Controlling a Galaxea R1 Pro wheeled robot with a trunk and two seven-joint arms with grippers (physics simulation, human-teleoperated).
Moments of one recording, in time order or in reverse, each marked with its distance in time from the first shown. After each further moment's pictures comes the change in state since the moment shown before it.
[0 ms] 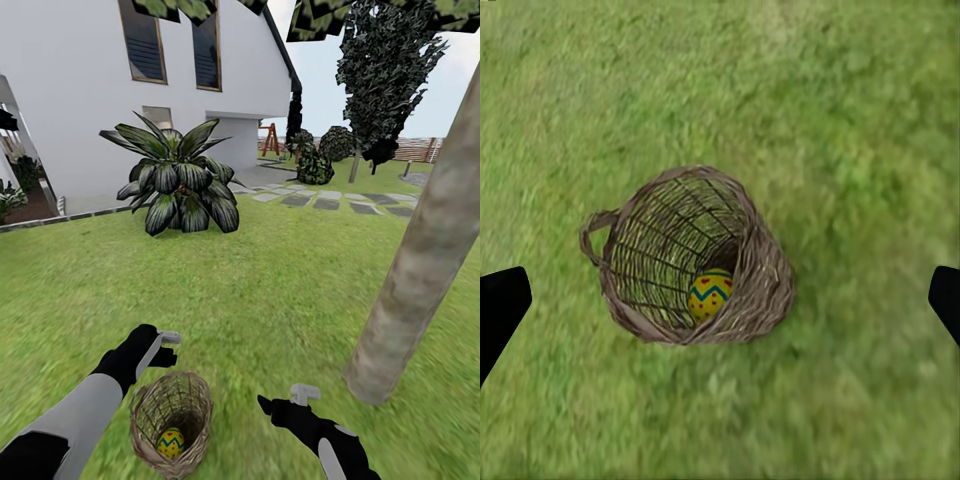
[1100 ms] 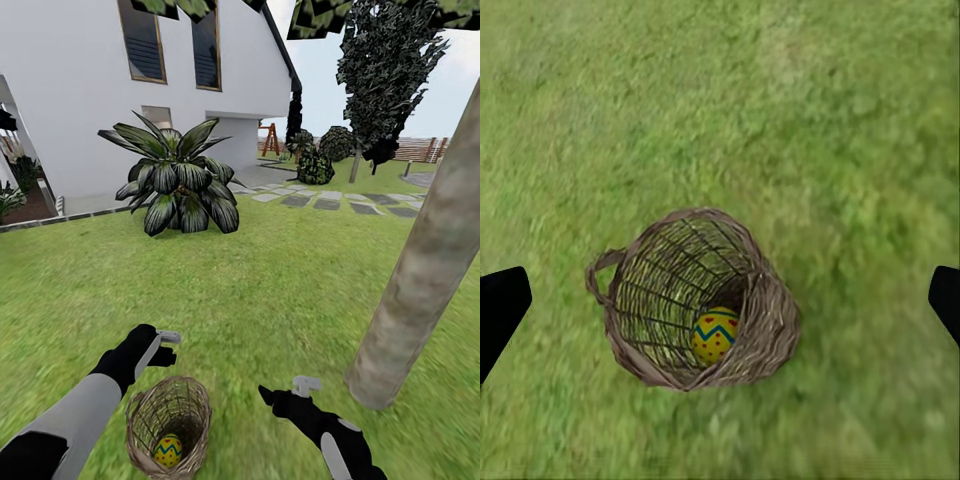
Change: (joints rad) left arm 0.000 0.006 0.001 0.000 0.004 -0.012 -0.005; right arm 0.002 -0.006 0.000 -0.067 -0.009 0.001 0.002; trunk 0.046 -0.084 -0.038
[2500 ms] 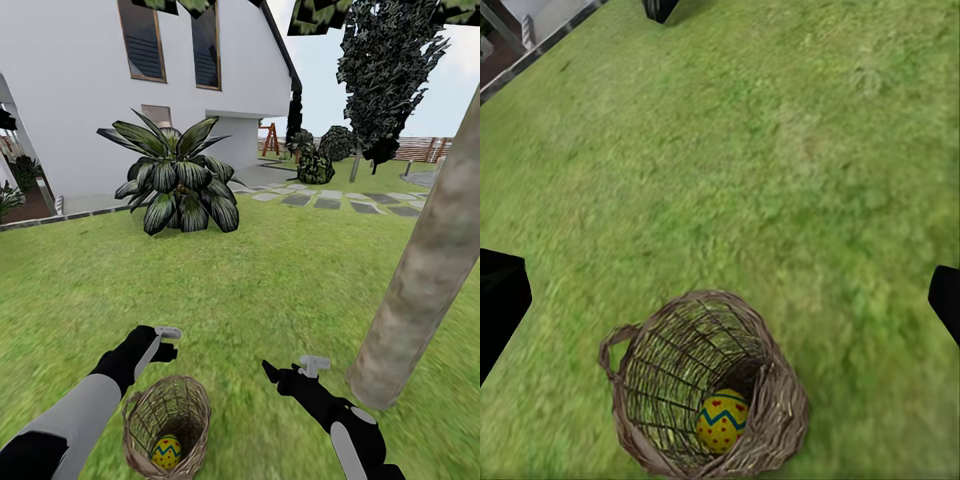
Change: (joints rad) left arm 0.000 0.001 0.001 0.014 0.002 -0.110 -0.004; right arm 0.024 -0.004 -0.011 -0.224 0.000 0.017 -0.001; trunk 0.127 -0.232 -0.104
